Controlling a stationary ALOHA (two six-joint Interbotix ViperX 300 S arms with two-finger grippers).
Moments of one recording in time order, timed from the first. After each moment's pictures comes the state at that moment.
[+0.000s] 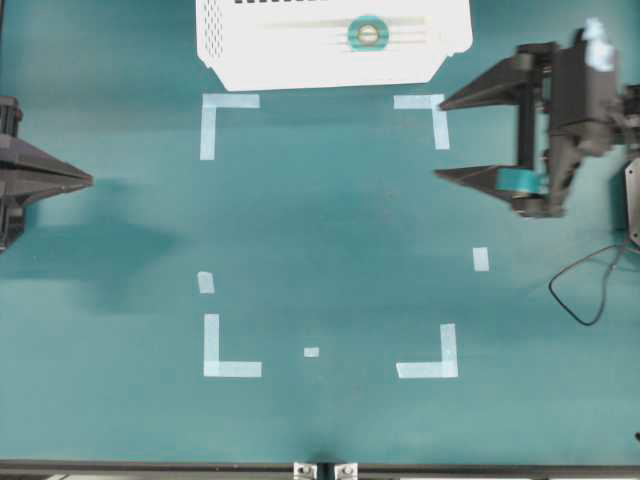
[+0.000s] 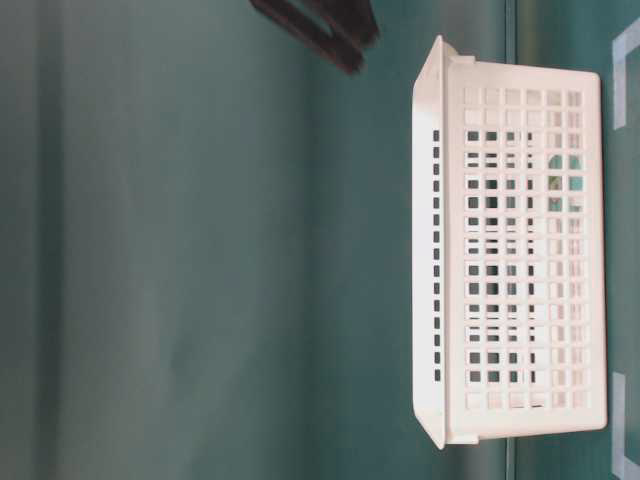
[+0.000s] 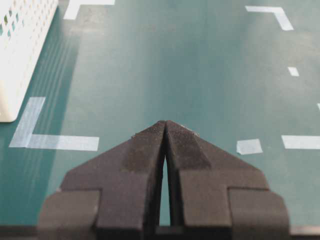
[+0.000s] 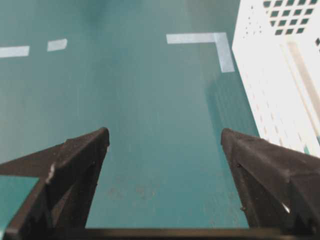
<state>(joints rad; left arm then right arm) 0.00 -1.41 1.58 -0.03 0.02 -0.01 -0.07 -0.60 0.99 -0.13 0.00 0.29</state>
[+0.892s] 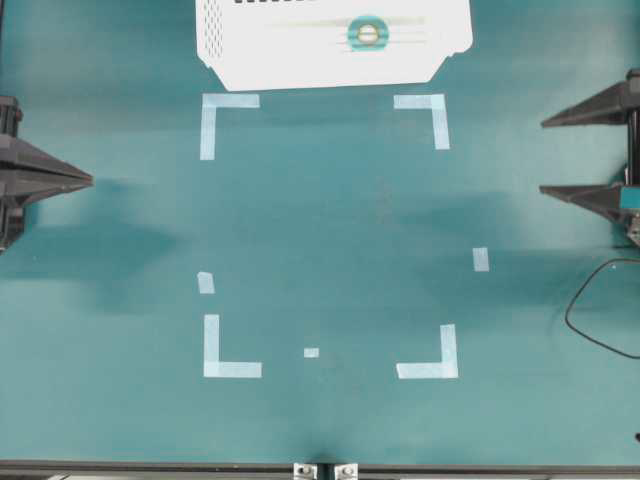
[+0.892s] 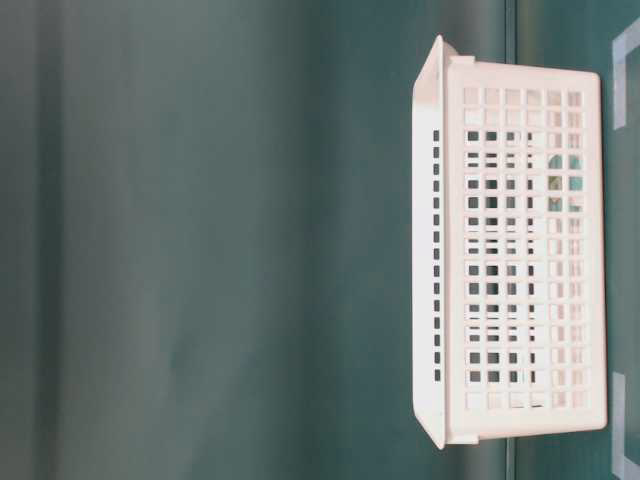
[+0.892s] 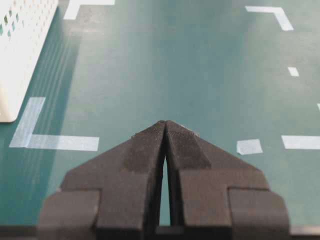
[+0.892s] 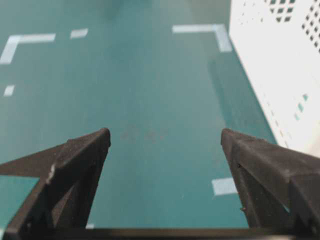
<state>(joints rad) 0.00 -1.41 1.58 -0.03 0.02 -0.01 -0.04 -1.12 1.36 -0.13 0.02 0.30</state>
